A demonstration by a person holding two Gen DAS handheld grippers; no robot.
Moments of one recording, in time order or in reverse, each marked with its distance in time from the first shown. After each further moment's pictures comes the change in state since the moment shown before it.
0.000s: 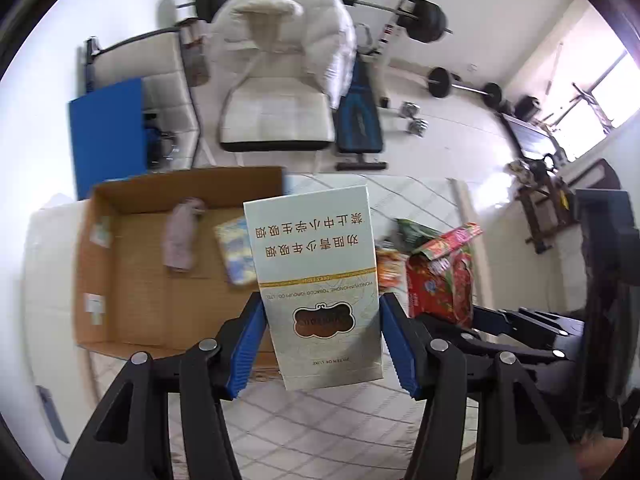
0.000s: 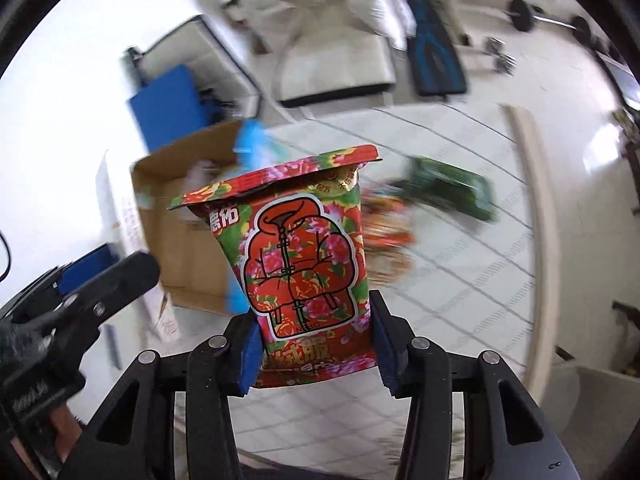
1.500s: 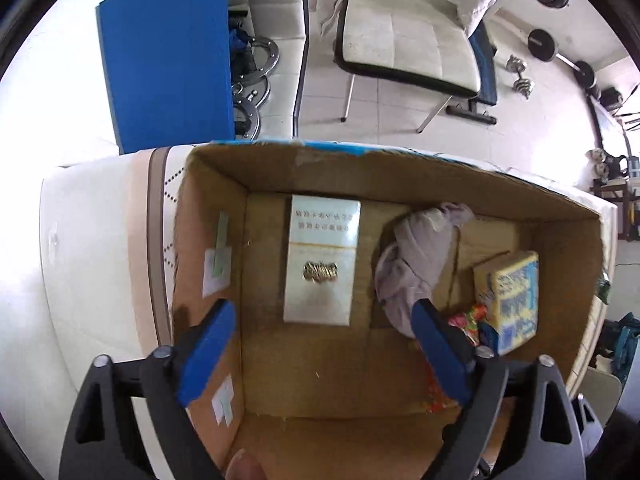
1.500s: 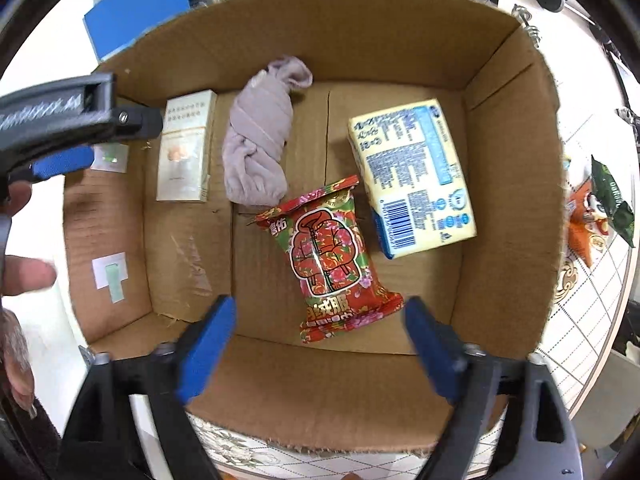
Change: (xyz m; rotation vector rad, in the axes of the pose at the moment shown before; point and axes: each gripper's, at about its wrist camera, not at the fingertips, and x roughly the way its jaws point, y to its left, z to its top) left arm 0.147 0.251 0.065 -0.117 0.330 0.114; right arm 0.235 0.203 0.039 0.018 0.248 -0.202
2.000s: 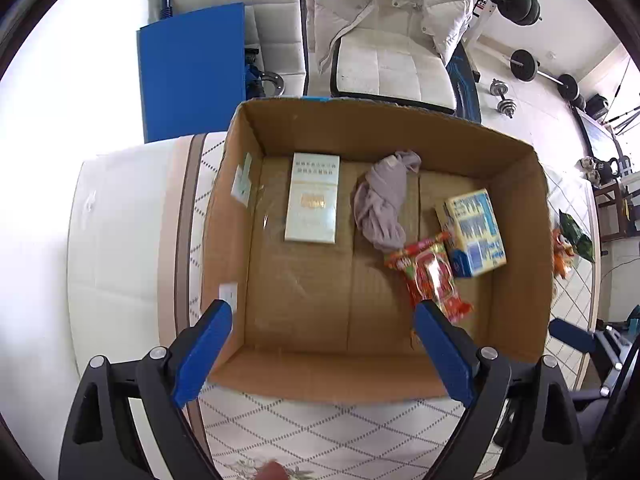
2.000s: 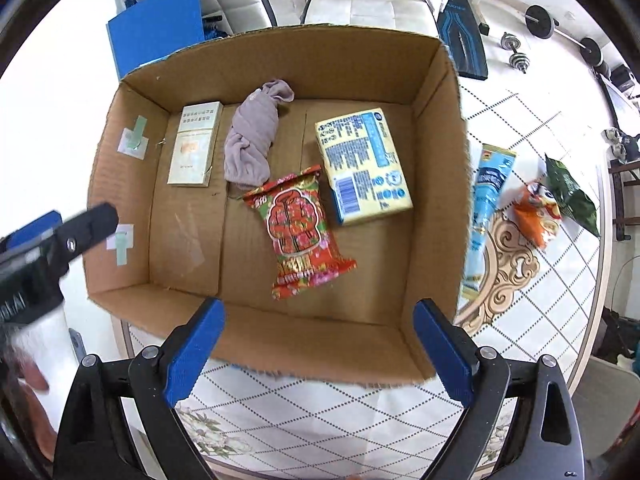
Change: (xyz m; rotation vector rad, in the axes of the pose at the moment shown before) left arm -0.061 -0.017 -0.109 0.009 -0.178 0.036; right arm -0.050 -0.036 -0.047 -0.032 -0.107 -0.029
